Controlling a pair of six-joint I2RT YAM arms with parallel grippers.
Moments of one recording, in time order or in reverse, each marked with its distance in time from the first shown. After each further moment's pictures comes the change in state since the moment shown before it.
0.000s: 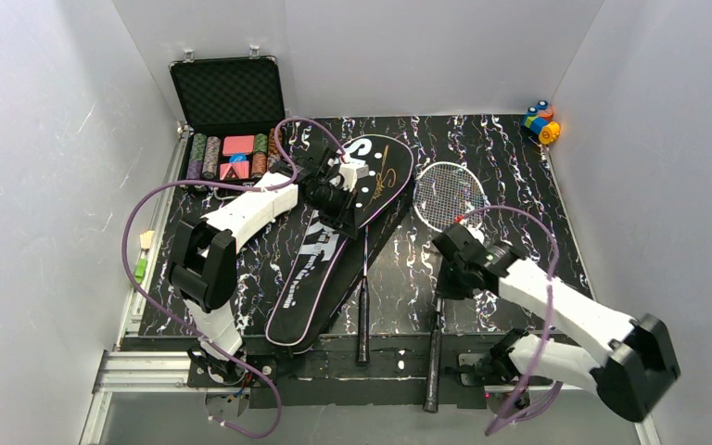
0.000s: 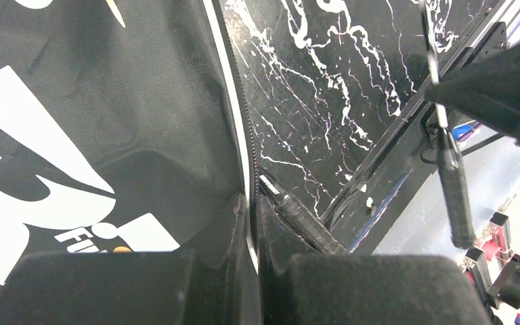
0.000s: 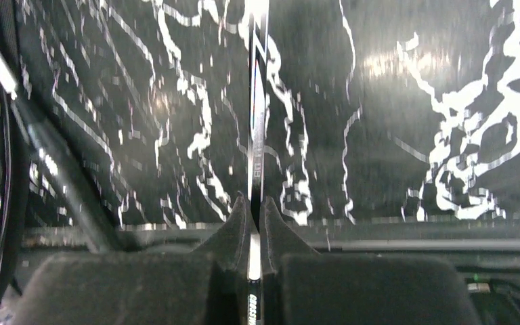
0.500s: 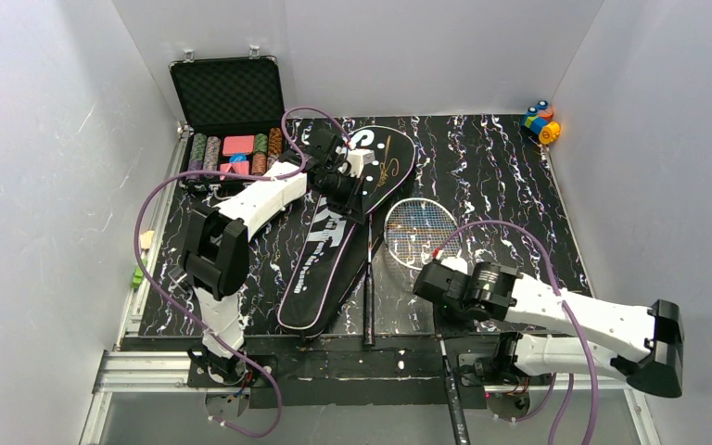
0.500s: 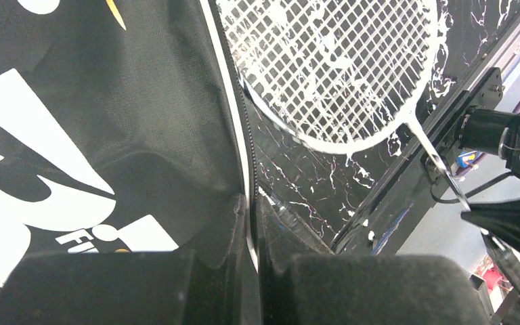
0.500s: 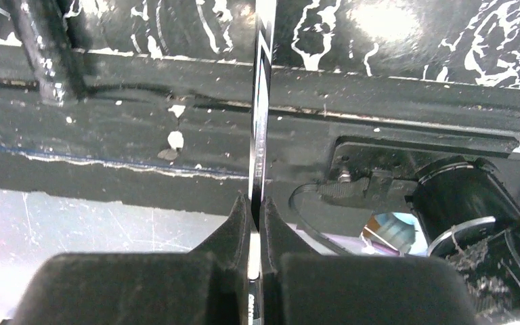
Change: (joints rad) left arm 0.000 0.106 0.158 0.009 -0.026 -0.036; right arm 0.455 -0.137 0.084 -0.368 -0.023 0.195
